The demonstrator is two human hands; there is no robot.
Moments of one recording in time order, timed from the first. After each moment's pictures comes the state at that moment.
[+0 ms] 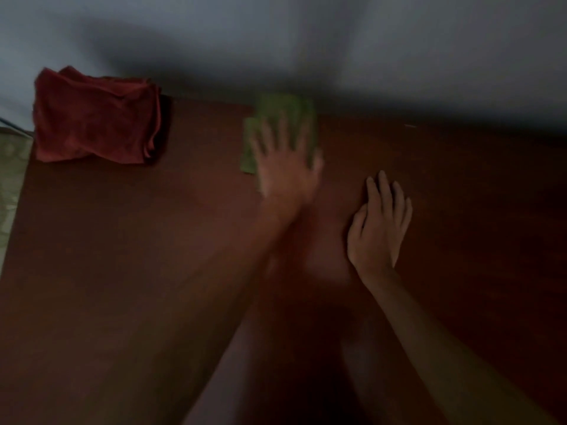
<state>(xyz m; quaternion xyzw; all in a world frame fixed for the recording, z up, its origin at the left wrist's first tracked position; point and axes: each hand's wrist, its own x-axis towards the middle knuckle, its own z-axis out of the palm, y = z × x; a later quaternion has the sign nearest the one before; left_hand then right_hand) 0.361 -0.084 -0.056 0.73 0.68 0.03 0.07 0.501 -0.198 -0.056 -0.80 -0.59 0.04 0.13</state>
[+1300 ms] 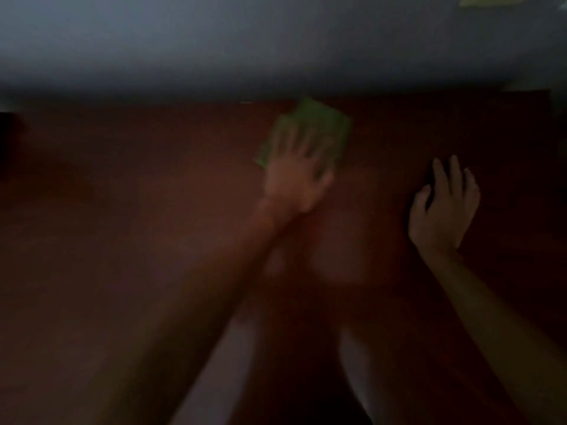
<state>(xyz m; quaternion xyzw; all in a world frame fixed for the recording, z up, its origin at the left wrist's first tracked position) 0.608 -0.152 -0.058 0.88 0.46 0.05 0.11 0.836 -0.280 -0.055 -0.87 -0.47 0.02 0.13</state>
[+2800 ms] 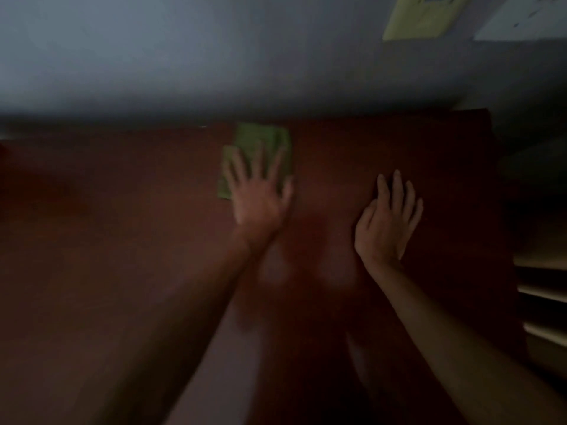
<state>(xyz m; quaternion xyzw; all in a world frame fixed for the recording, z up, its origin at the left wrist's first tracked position) 0.647 -0.174 -0.057 0.78 0.62 0.04 0.06 0.838 -0.274 -0.053 -0.88 -0.47 0.04 0.11</state>
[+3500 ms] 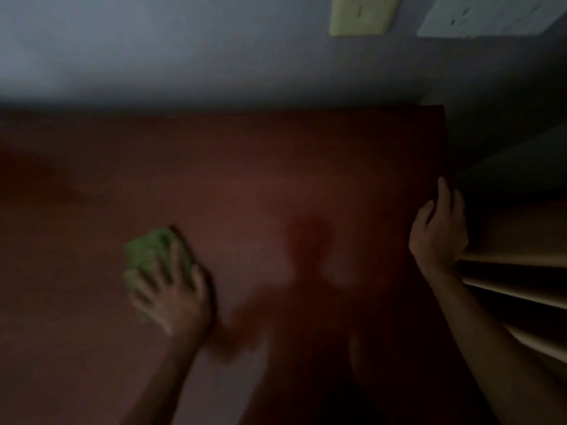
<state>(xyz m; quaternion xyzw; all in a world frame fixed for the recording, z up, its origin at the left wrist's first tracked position) 0.578 -0.366 -0.067 0.57 0.82 0.01 0.07 0.995 -0.327 -0.041 -0.91 -0.38 0.11 0.15</state>
